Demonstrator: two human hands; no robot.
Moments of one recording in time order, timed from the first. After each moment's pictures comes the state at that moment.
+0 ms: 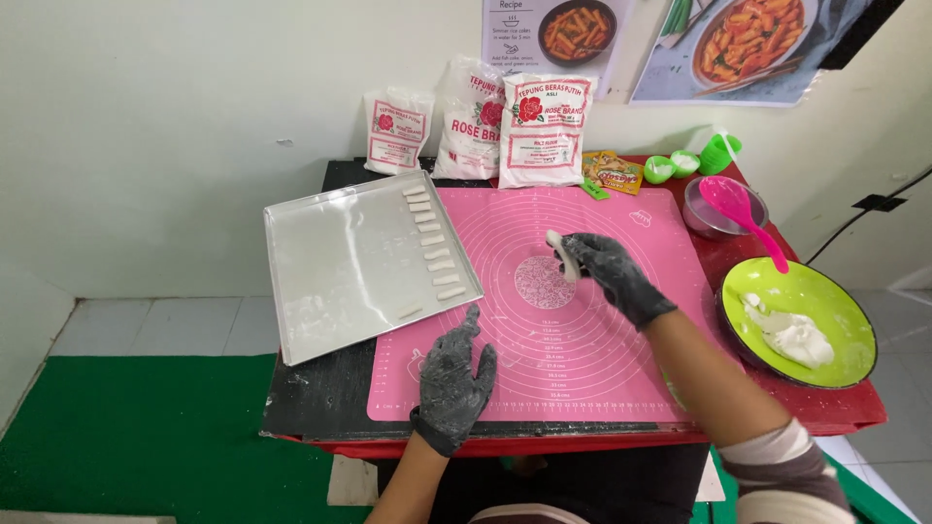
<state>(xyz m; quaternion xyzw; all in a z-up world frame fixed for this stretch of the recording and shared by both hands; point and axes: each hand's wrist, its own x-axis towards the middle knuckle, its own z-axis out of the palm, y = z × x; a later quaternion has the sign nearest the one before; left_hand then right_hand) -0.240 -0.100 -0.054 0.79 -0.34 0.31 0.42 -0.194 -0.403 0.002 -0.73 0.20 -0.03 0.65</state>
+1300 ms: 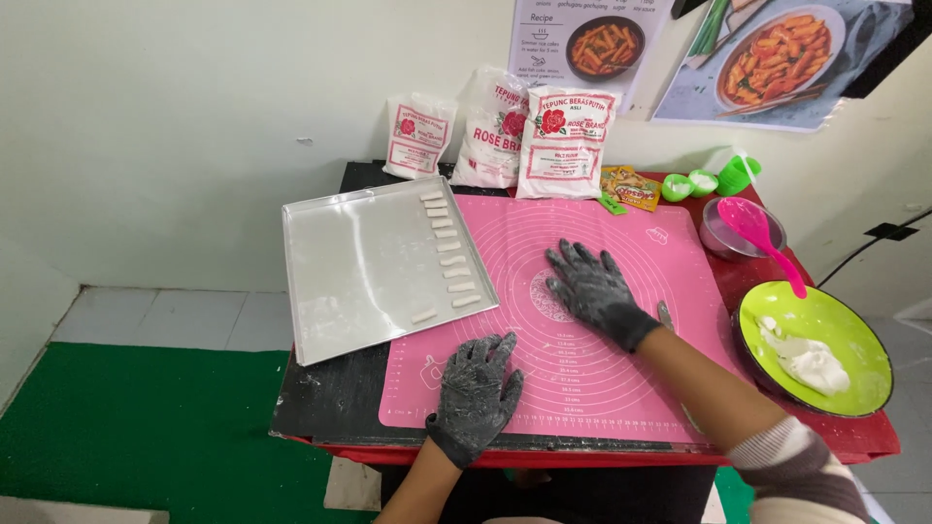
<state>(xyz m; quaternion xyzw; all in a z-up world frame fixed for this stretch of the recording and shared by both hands) -0.241 -0.100 -0.062 0.81 -0.38 0.27 0.34 -0.181 -0.370 -0.003 -0.99 0.03 0.11 0.03</state>
